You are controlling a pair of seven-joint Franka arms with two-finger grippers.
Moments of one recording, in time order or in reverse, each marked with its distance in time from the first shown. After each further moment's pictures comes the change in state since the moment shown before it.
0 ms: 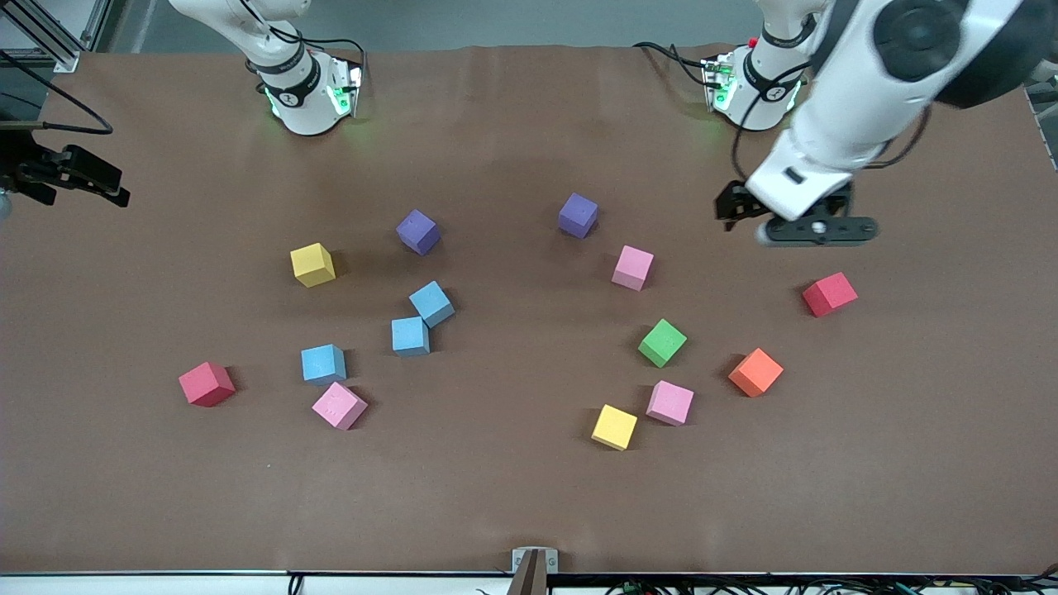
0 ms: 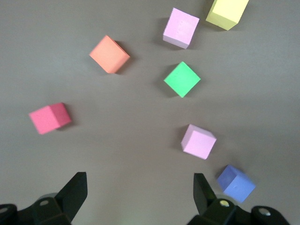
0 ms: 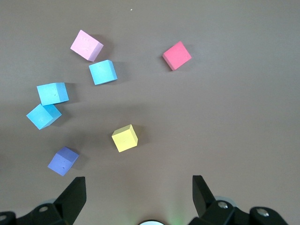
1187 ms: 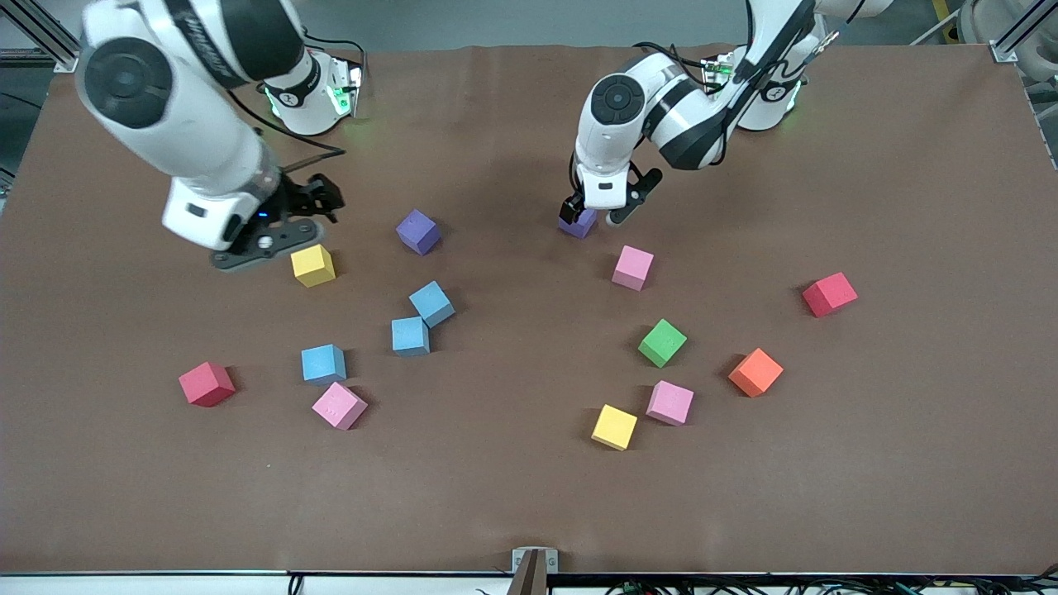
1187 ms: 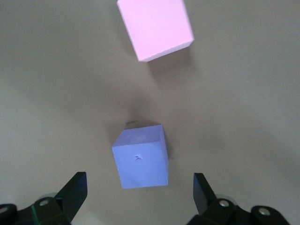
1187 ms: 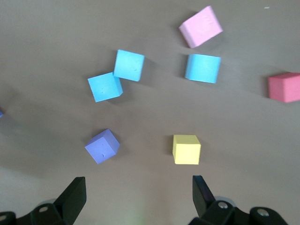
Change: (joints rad) left arm -0.121 0.268 -0.323 -0.360 0.035 0.563 -1.319; right arm 0.407 0.127 0.018 -0.151 0.011 0.192 0.004
